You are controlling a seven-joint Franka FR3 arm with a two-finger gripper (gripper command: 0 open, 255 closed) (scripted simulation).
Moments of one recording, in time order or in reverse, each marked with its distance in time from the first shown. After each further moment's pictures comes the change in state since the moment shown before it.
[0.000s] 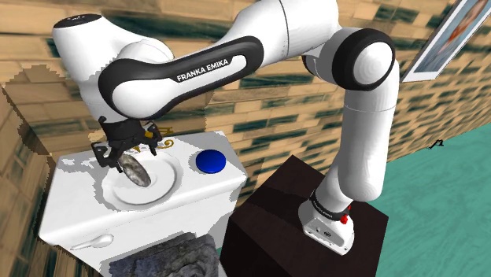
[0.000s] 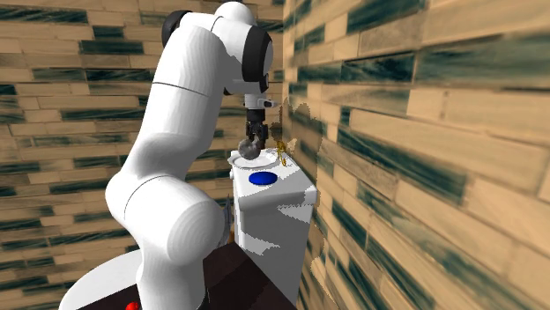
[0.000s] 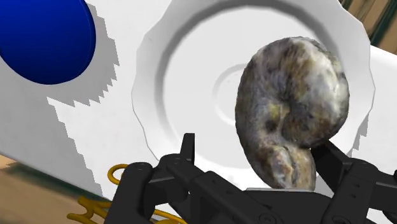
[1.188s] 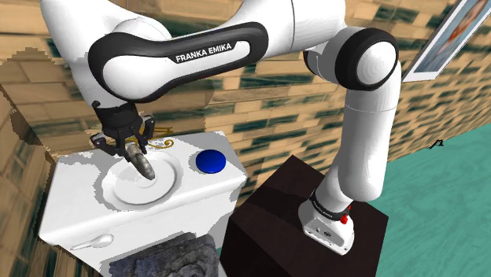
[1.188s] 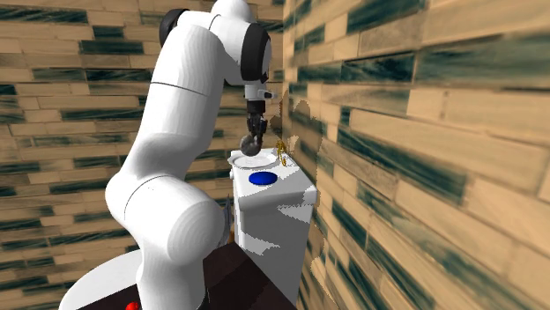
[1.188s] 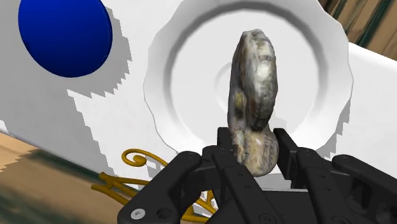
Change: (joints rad) arm 0.003 -0.012 0.005 0.071 0.011 -0.081 -0.012
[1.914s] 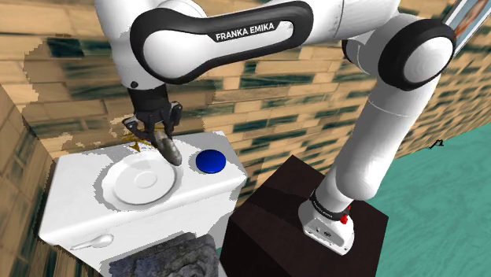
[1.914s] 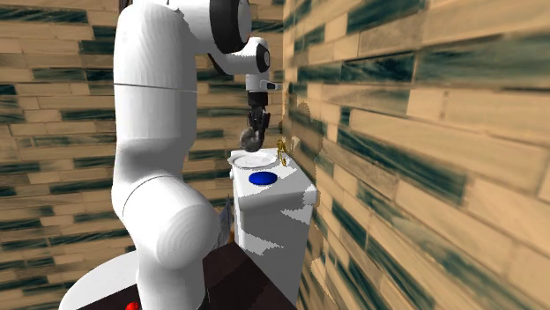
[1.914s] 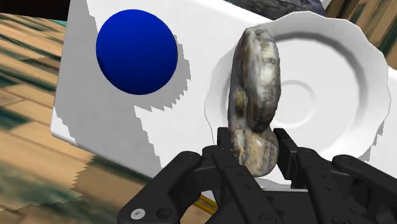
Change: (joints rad) arm -0.106 -0.254 -0.003 -0.215 0.135 0.009 -0.121
